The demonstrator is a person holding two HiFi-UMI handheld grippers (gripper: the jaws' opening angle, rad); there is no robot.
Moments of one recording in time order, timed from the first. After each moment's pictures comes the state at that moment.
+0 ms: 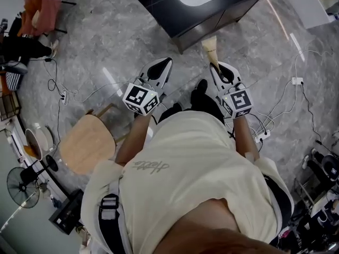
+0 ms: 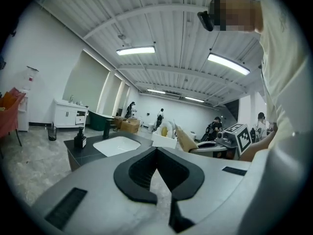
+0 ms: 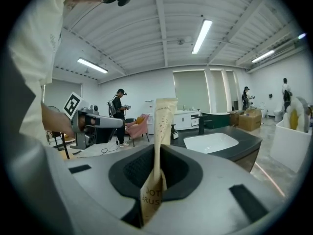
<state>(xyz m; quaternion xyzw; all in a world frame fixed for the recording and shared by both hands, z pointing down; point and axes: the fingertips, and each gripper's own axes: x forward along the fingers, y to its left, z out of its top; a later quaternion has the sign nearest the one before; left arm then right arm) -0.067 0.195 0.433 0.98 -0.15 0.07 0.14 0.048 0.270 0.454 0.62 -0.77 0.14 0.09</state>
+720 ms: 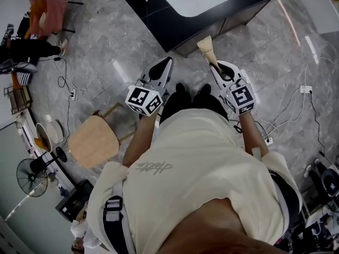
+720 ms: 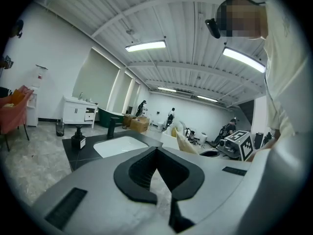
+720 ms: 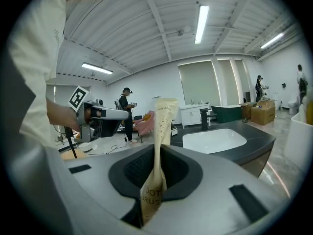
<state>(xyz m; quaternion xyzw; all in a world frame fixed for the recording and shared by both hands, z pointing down) 0.045 0.134 0.441 0.96 -0.21 0.09 0.17 0.156 0.209 0.483 0.56 -0.81 0.17 0.09</state>
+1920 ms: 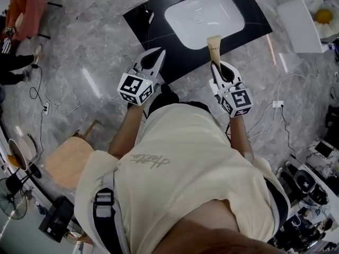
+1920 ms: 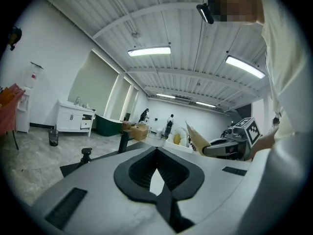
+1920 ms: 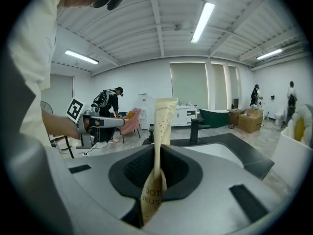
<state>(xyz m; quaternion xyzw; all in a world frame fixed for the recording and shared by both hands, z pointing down) 0.037 -0.110 0.456 0.97 -0.19 0.04 0.16 0.172 -0.004 0.456 0.62 -0.75 0.16 0.13</state>
